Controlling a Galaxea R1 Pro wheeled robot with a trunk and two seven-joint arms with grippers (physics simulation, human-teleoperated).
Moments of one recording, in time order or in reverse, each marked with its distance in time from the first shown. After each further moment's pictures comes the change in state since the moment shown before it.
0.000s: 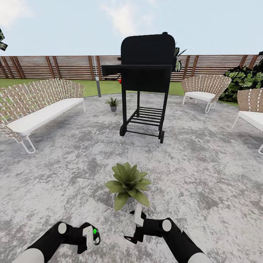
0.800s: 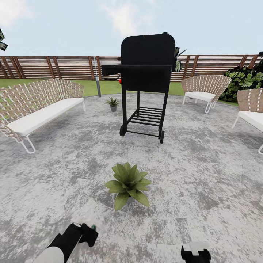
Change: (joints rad) left arm -0.030 -0.175 0.343 0.086 0.048 0.542 0.454; right arm 0.037 -0.141 -0.159 0.628 -0.501 -0.119 -1.075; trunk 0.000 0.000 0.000
